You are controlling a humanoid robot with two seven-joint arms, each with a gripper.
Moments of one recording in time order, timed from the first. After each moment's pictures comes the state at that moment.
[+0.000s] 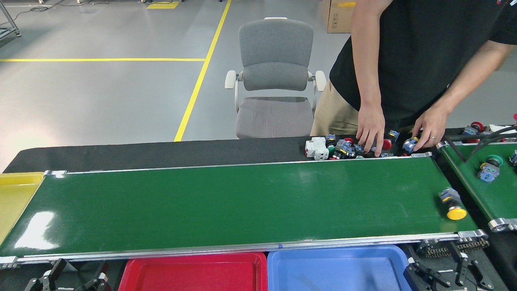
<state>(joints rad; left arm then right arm) 0.40 0.32 0.23 -1.75 -1.24 -0.21 0.02 0.24 -0.05 -0.35 -1.68 1.36 -0.34 0.00</state>
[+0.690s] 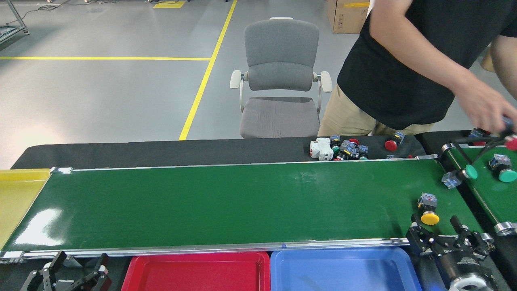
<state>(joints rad) 0.35 0.32 0.23 -1.75 -1.24 -0.21 0.03 -0.06 -0.08 -0.34 -1.39 1.36 -0.26 0.11</state>
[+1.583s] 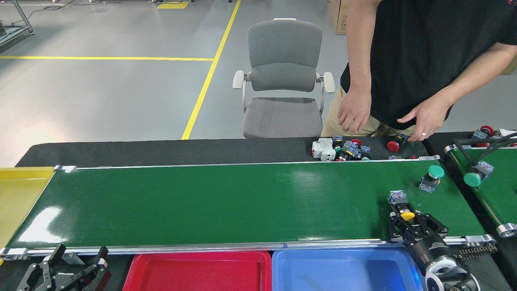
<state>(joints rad) 0.33 0.32 0.23 -1.74 -1.24 -0.21 0.03 -0.07 -0.09 -0.12 -1.47 1.33 -0.53 0.11</state>
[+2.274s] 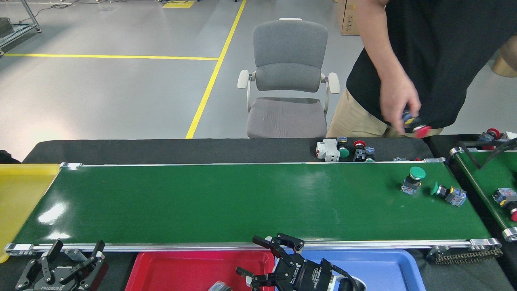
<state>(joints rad) 0.27 0.32 0.23 -1.64 -1.22 -0.19 0.03 -0.07 0.03 0.25 -1.54 1.34 -0.77 0.06</state>
